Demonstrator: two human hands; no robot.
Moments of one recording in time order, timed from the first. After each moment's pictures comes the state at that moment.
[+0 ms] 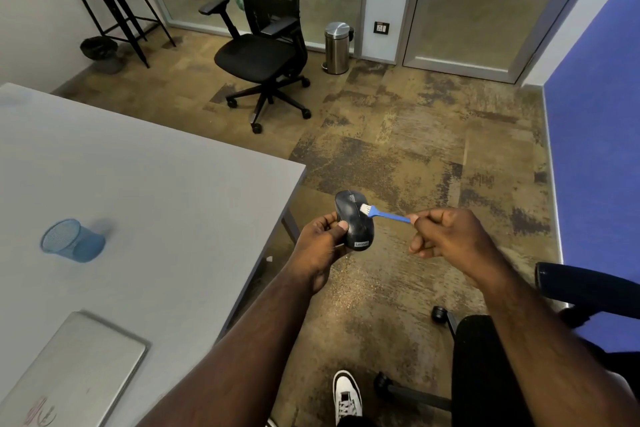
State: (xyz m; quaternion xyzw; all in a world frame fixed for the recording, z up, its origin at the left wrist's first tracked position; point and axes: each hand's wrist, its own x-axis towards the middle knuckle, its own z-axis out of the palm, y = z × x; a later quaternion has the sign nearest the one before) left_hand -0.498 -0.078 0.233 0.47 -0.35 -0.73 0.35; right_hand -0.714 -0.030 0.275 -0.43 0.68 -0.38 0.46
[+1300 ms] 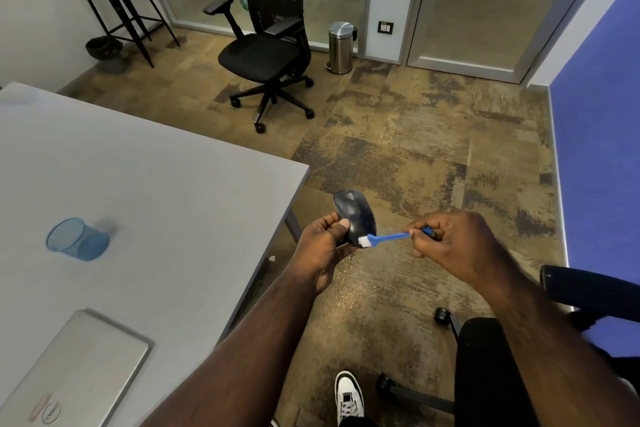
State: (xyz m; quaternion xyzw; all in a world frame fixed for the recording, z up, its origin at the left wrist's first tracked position) left_hand -0.498 -0.081 0.232 0.46 -0.30 -0.74 0.38; right_hand -0.714 -0.023 0.275 -0.62 0.66 -0.31 0.28
